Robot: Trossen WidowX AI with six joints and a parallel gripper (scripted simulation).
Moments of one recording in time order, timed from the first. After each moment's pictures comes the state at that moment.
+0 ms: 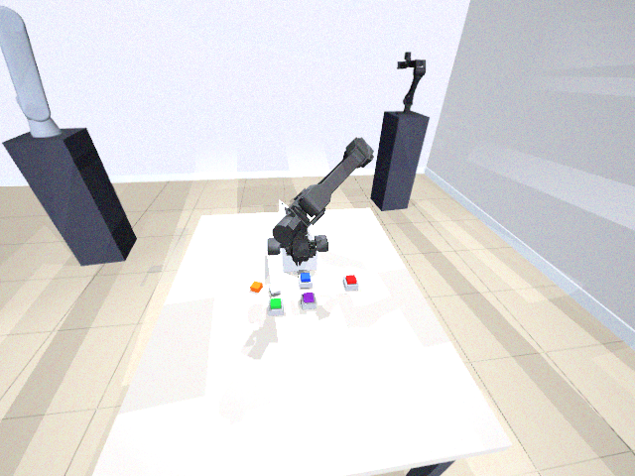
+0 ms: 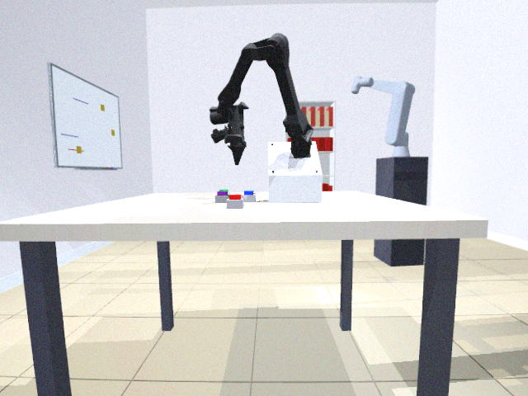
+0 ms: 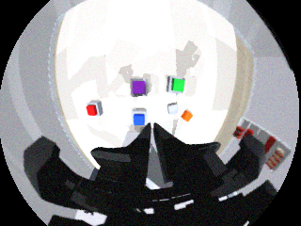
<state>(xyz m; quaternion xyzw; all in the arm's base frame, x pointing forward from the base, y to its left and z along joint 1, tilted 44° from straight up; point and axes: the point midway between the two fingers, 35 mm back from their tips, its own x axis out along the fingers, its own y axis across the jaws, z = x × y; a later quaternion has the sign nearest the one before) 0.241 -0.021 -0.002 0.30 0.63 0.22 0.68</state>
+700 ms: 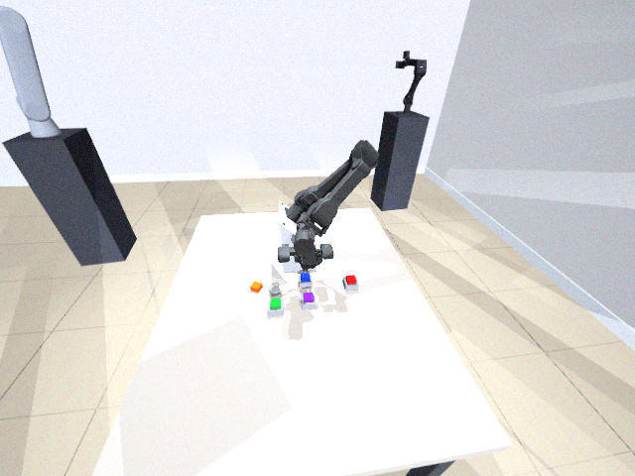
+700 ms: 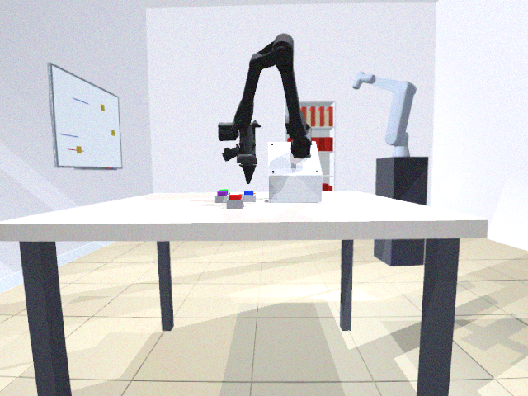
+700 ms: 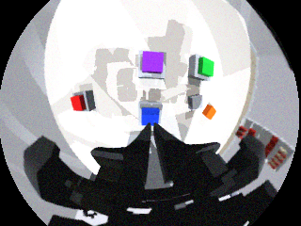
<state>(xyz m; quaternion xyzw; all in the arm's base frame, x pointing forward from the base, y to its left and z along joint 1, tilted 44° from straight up) 0.207 0.053 -0.033 0.30 0.63 0.22 0.68</state>
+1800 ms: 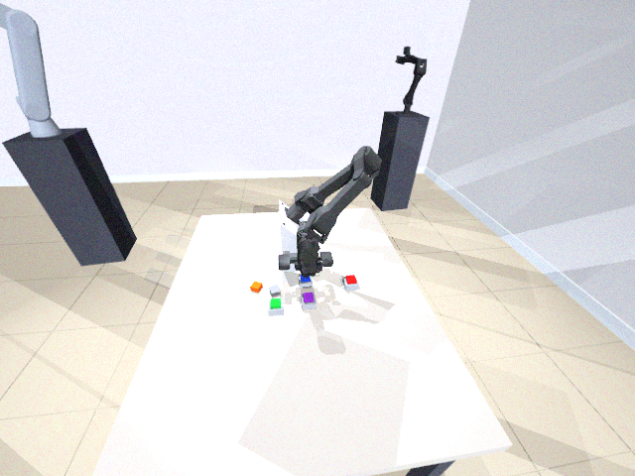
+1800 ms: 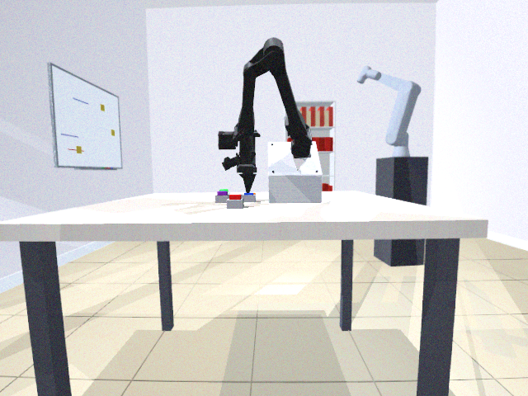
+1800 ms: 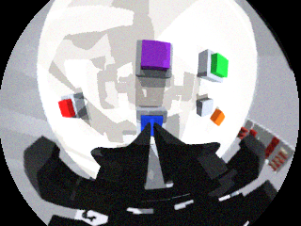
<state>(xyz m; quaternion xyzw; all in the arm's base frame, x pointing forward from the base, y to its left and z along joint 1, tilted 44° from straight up) 0.211 0.076 -0.056 0.30 0.63 0.22 0.68</state>
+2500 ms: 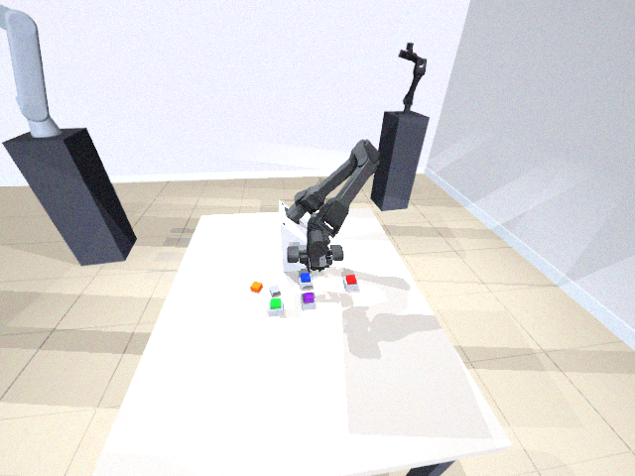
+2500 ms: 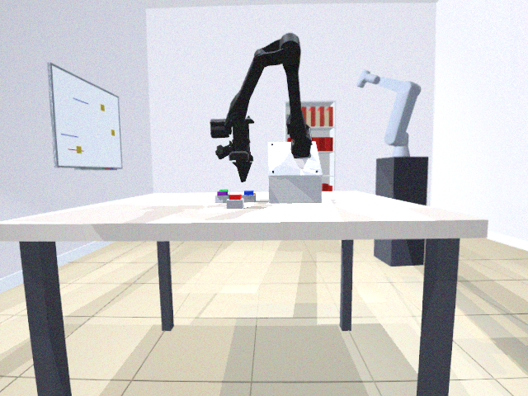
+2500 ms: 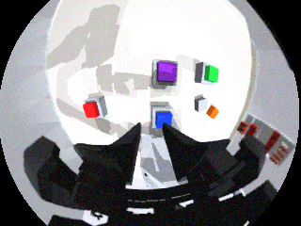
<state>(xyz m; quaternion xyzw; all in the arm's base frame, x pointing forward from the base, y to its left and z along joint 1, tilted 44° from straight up) 0.226 0.067 -0.004 0.31 0.65 0.21 0.66</state>
